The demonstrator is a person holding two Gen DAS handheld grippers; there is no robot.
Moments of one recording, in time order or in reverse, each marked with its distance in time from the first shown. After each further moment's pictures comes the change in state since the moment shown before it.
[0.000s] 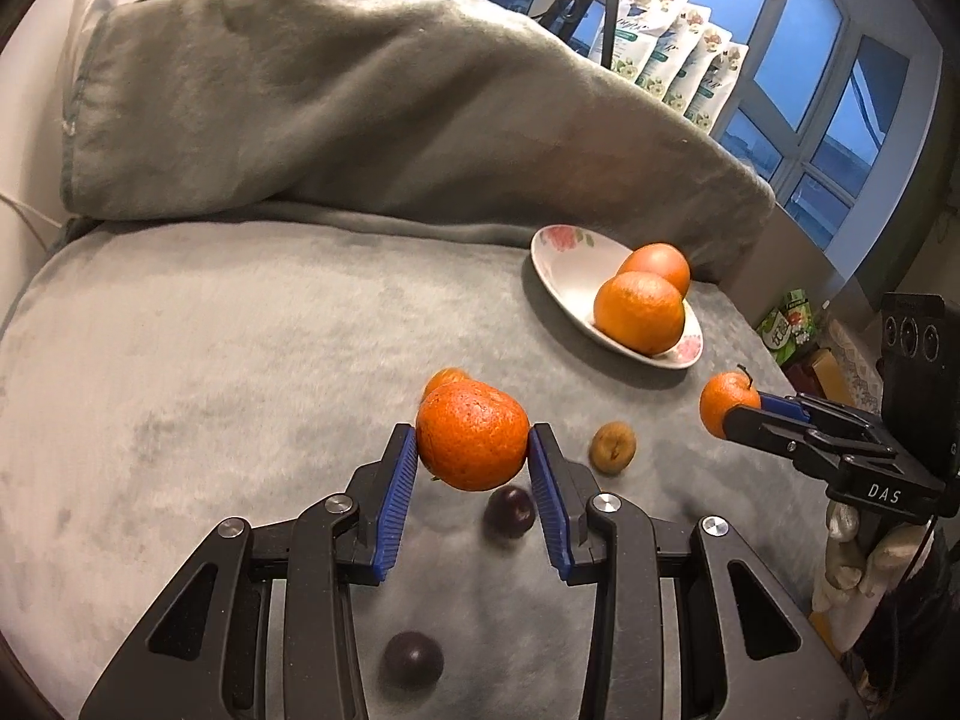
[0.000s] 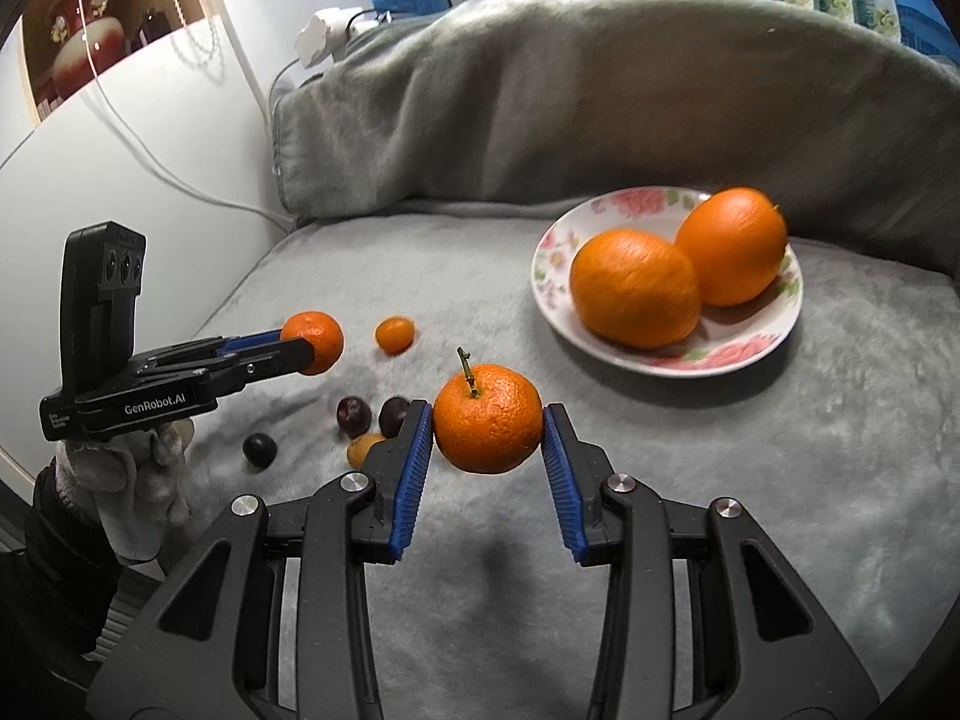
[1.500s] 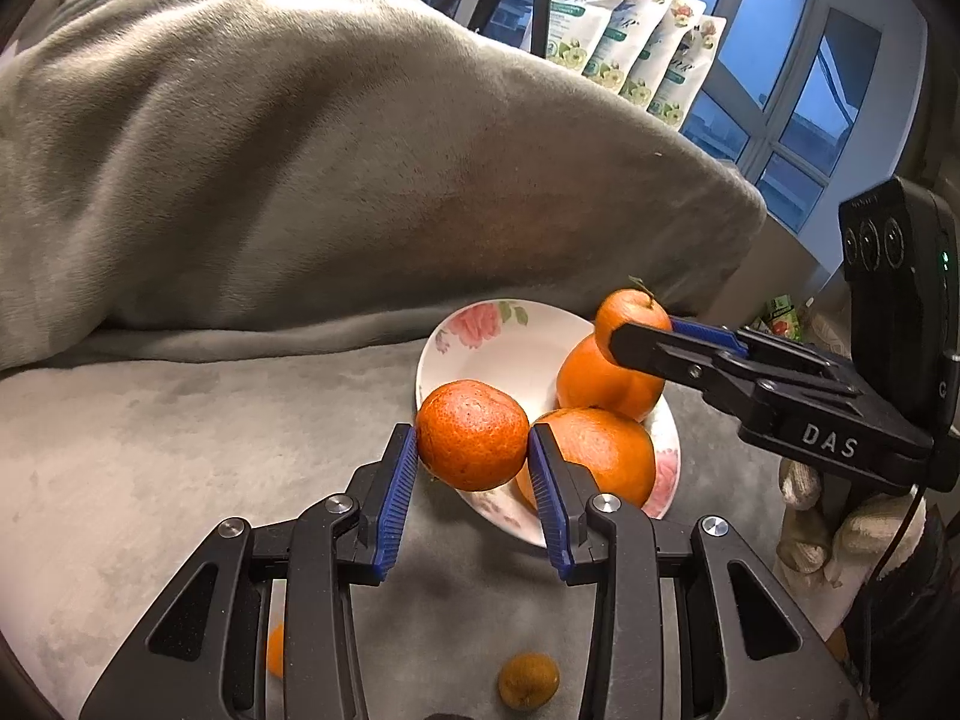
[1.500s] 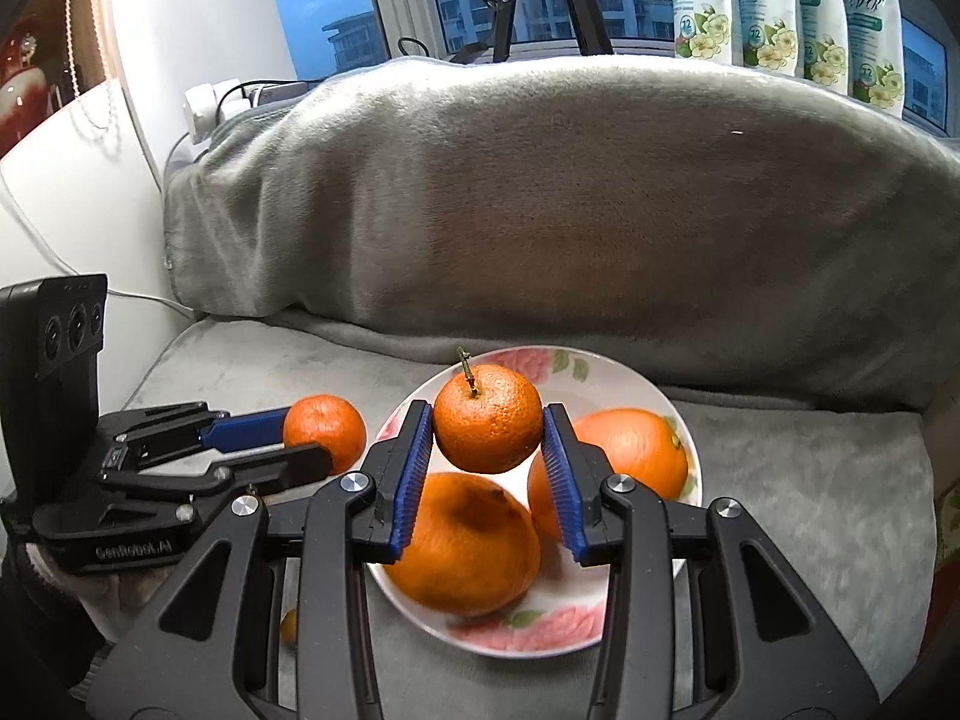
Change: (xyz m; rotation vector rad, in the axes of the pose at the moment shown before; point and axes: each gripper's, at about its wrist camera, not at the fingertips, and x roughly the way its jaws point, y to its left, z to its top) left arm 0.086 -0.051 0.083 0.085 0.026 -0.080; right arm 0.041 -0.068 0.108 0.002 -0.054 -0.128
